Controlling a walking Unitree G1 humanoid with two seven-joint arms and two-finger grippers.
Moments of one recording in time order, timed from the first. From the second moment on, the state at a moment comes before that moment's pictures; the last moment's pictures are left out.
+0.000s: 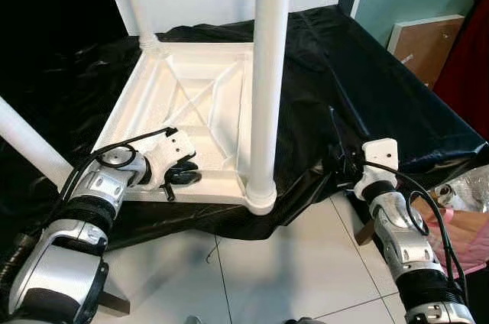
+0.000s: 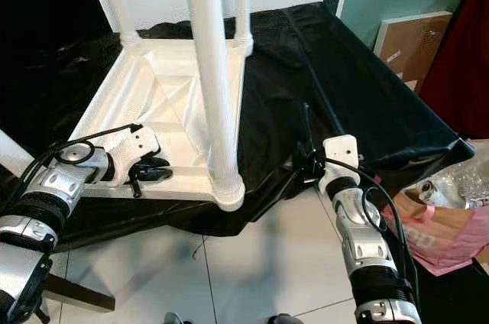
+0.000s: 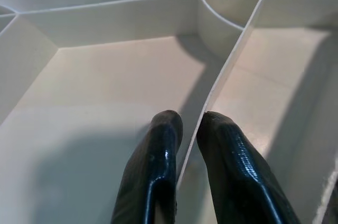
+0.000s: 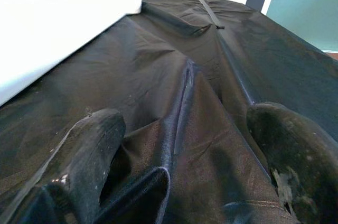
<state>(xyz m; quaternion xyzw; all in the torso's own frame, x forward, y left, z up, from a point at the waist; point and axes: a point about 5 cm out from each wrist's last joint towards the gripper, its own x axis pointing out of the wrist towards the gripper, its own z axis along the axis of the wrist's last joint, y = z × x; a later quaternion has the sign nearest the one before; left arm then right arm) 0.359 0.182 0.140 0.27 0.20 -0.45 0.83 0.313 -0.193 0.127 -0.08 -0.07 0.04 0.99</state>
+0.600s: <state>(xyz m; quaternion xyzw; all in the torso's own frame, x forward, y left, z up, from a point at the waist) 0.353 0.160 0.140 0.16 0.14 -0.45 0.87 0.311 -0.186 0.130 -0.07 -0.08 0.04 0.99</state>
